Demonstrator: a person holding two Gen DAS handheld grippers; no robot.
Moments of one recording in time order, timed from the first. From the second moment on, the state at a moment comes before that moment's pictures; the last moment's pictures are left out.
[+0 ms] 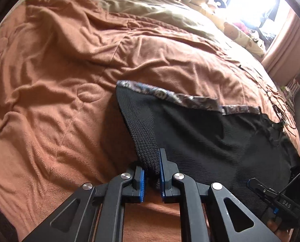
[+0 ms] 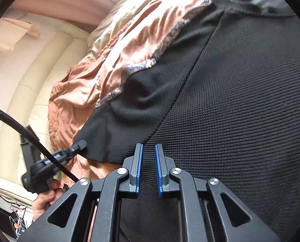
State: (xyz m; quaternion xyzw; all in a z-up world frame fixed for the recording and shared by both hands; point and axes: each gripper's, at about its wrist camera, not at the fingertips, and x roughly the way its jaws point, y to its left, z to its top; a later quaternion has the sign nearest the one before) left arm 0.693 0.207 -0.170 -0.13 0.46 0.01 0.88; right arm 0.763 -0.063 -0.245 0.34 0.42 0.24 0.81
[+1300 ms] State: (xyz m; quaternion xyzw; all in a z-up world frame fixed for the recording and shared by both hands) left arm 0.677 -0.057 -0.103 -0.06 0.46 -0.23 0.86; right arm 0.641 -0.204 -0.195 0.41 0.39 0.12 0.82
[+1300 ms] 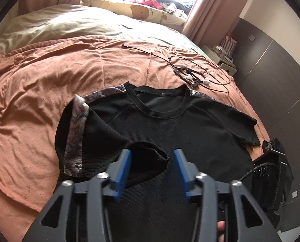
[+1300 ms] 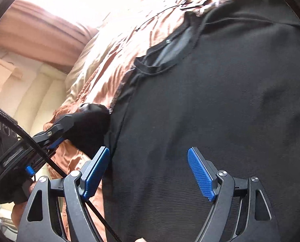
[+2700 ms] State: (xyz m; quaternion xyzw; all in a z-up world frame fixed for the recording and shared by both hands) left arm 0.723 -0.033 -0.188 -0.12 0.49 -0.17 0.85; right arm 0.657 -0.170 -0.241 0.41 0.44 0.15 0.79
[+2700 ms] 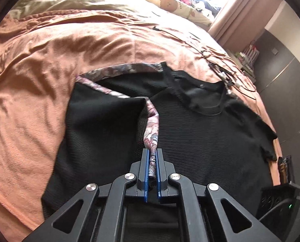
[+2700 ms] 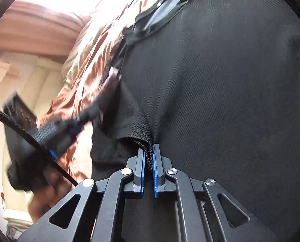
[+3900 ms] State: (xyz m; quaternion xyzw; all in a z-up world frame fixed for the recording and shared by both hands) left arm 0.724 -0.005 -0.158 -0.08 0.47 -0.11 0.87; right arm 0.656 -0.222 -0.224 0.40 0.39 0.12 0.82
